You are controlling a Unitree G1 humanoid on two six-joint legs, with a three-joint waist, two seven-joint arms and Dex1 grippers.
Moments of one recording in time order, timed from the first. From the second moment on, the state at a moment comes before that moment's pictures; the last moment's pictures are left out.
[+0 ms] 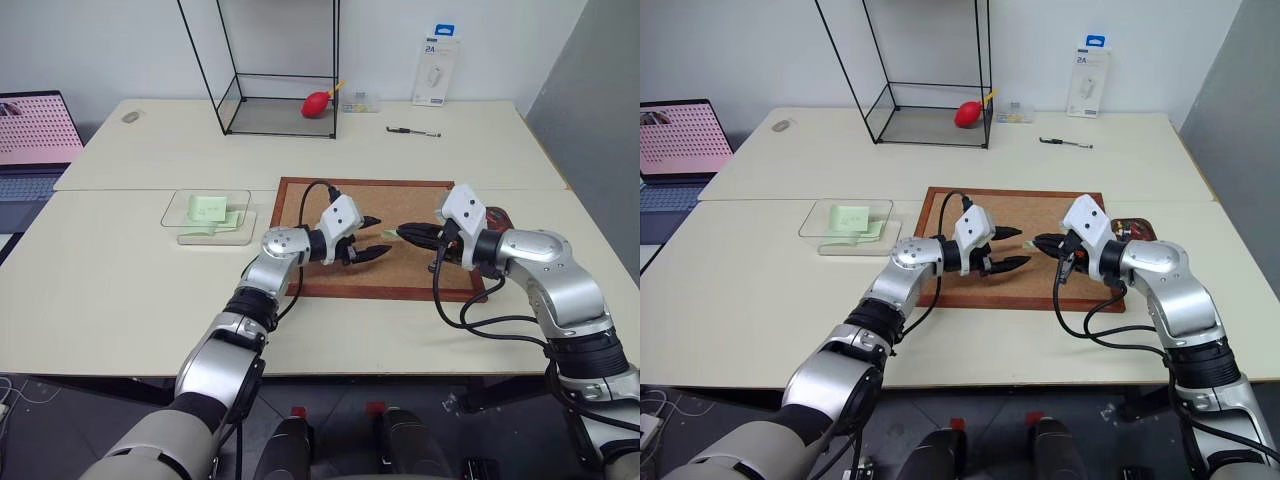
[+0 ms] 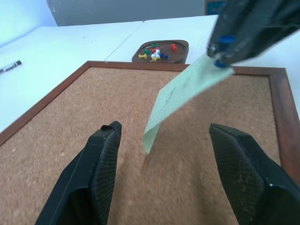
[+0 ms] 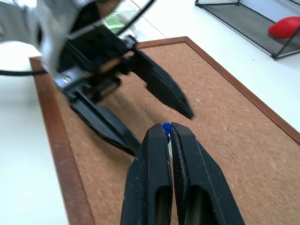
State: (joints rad) left arm -0.91 0.15 -0.17 0.89 -0.04 -0.22 -0.96; right arm -0.54 -0.58 0.09 -0.13 0.25 0.54 0.87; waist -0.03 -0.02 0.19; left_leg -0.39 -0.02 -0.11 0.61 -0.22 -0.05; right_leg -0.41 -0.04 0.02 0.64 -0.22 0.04
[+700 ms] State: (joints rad) left arm -0.97 0.10 -0.12 1.04 -0.04 -0.25 -1.06; right arm -0.55 -0.58 0.06 -0.20 0.36 0.72 0.81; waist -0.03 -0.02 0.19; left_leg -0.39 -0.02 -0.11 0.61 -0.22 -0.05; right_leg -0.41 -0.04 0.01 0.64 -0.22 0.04
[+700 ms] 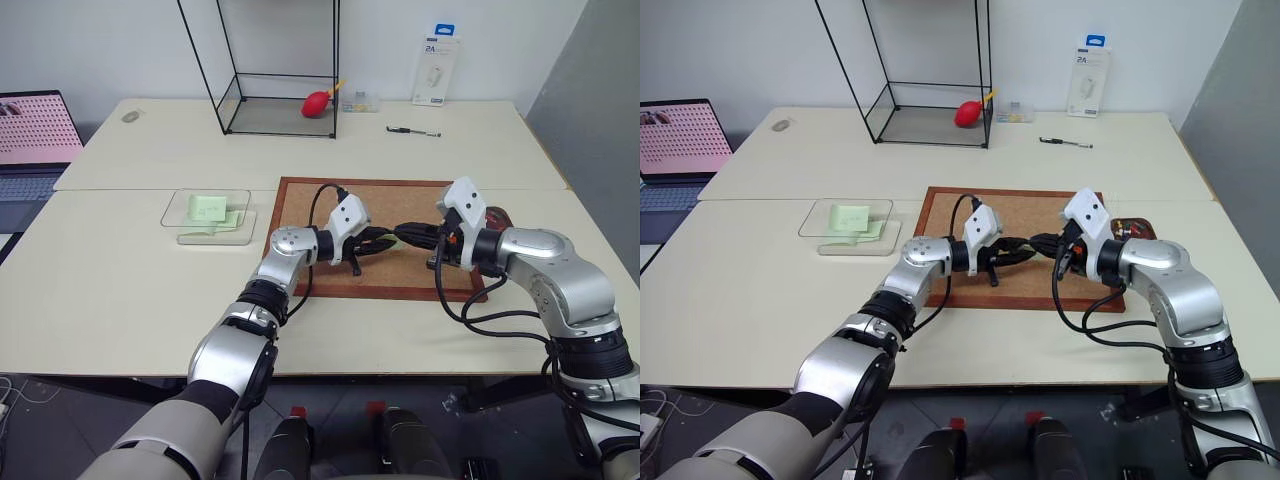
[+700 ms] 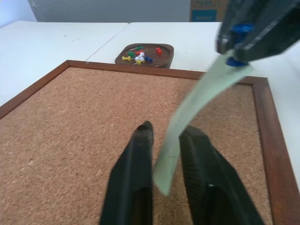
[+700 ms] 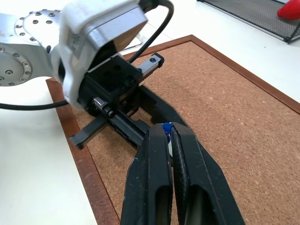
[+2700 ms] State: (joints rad) left arm -0.84 0.16 -0.12 0.85 -0.04 -0.18 -1.01; right arm -0.70 -0.65 0.05 0.71 -0.06 0.17 0.49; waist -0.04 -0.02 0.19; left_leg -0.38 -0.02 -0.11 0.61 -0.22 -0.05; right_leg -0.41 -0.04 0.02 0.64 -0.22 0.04
